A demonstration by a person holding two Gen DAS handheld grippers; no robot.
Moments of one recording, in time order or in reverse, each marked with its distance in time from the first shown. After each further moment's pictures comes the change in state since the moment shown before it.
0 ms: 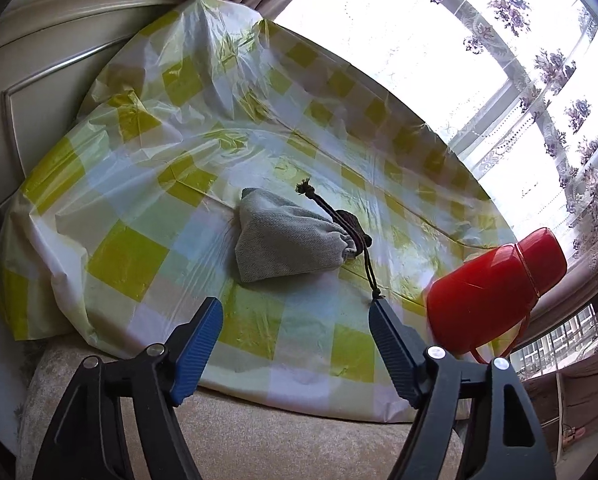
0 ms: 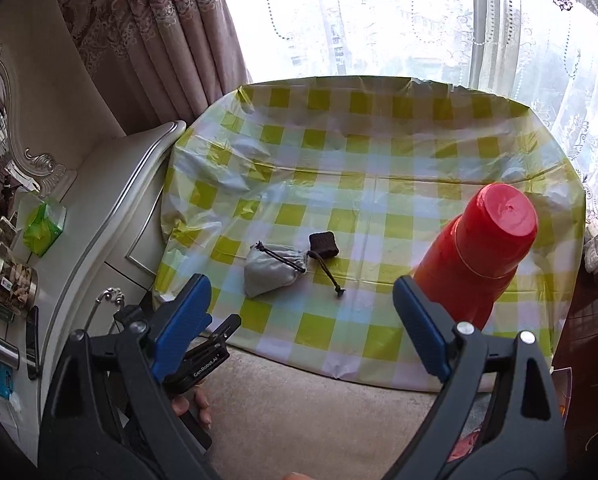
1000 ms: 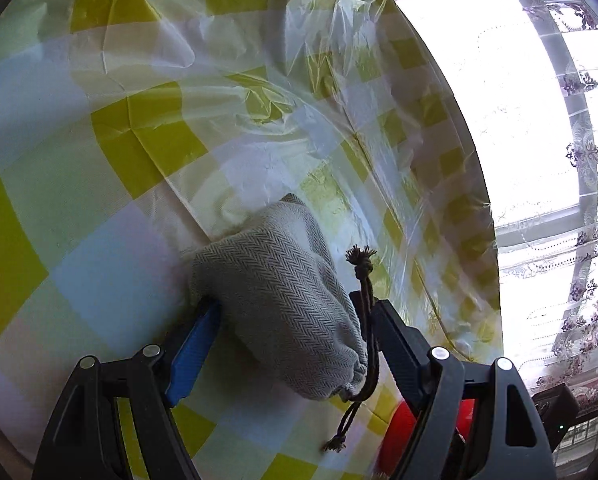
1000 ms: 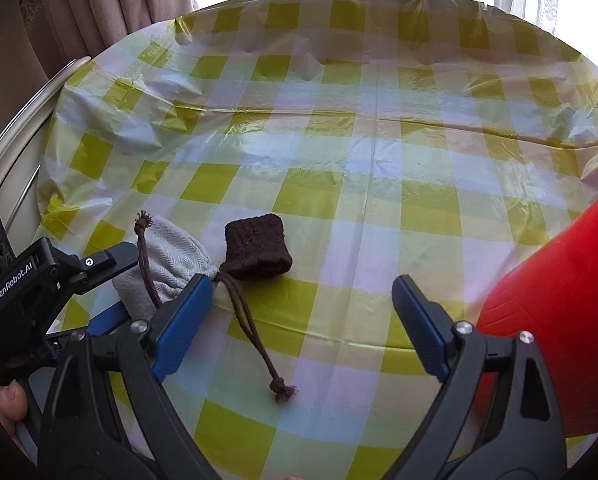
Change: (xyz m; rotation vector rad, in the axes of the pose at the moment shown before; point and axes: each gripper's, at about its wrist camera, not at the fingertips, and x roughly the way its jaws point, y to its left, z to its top) left arm 0.126 0.019 0.060 -0.438 0.048 -0.016; right arm 0.254 -0.057 -0.022 0.000 0.042 -0.054
